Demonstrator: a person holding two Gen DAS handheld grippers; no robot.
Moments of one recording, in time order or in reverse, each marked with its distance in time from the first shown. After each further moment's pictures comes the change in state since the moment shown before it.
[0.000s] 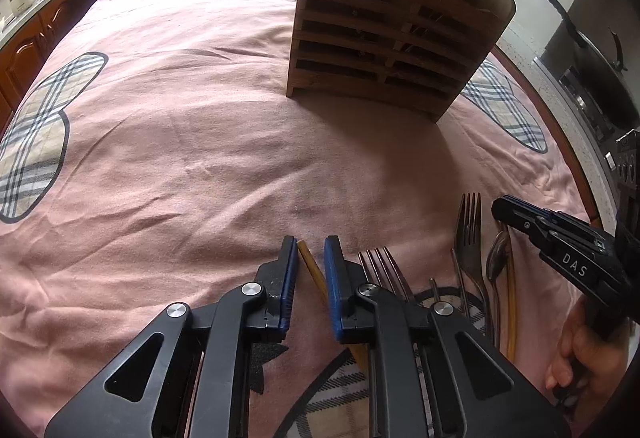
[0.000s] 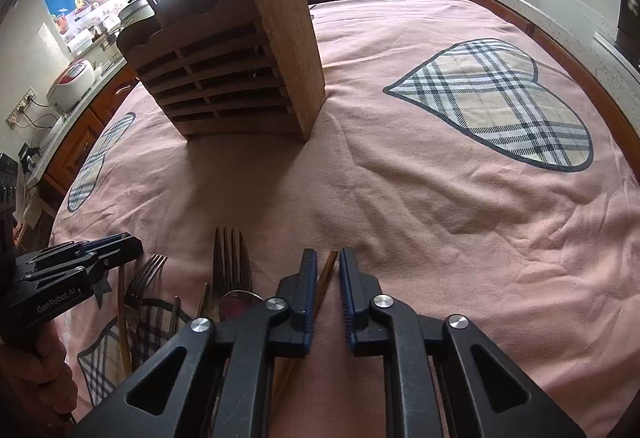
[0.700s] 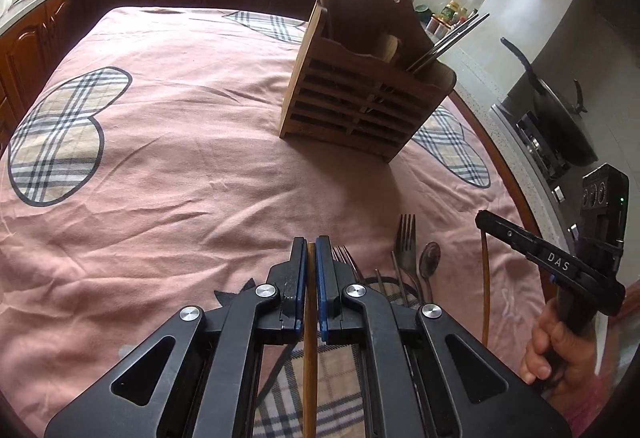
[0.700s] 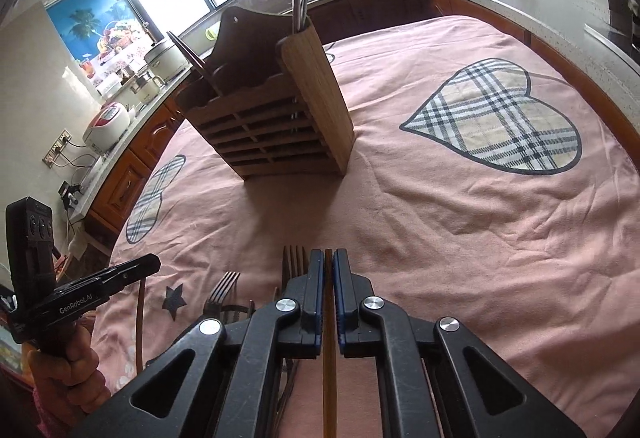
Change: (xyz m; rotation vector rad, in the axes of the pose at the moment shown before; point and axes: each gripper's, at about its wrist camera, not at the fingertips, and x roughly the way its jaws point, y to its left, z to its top) left arm -0.075 0.017 -0.007 -0.079 -0.125 -0.144; right arm -0.060 -0.001 0.001 0.078 -0.101 0.155
